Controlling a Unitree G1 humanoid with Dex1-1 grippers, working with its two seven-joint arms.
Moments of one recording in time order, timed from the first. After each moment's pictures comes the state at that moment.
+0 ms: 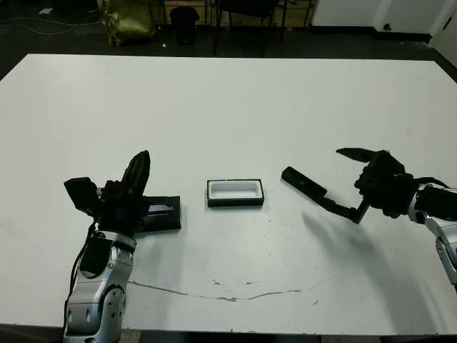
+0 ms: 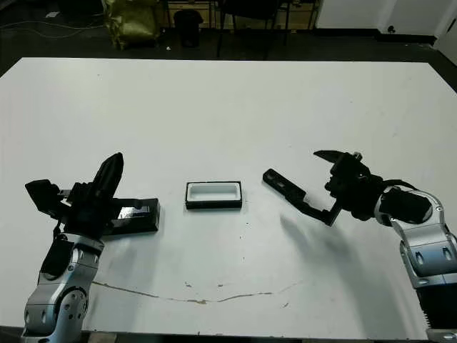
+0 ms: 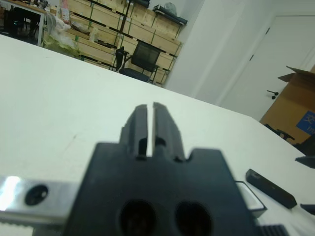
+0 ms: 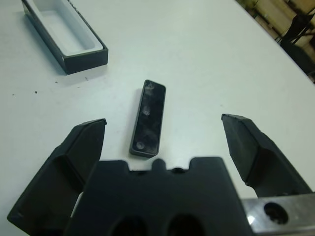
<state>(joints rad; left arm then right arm) 0.05 0.05 0.09 -0.27 -0.38 0.11 -0.17 -0.25 -0.74 0.07 0.04 0.09 0.21 0.87</state>
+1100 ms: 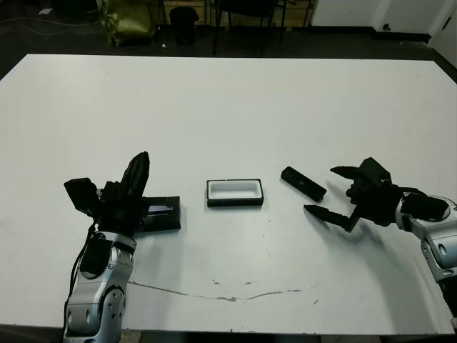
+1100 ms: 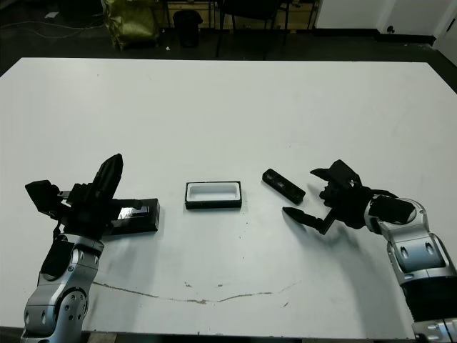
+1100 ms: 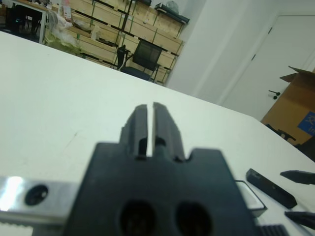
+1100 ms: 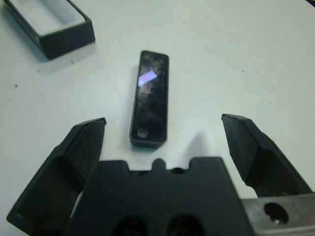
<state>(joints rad) 0.06 0.05 0.09 -0.27 -0.39 0.12 -0.16 -0.31 -0.66 0.10 0.27 0.10 0.19 0.87</state>
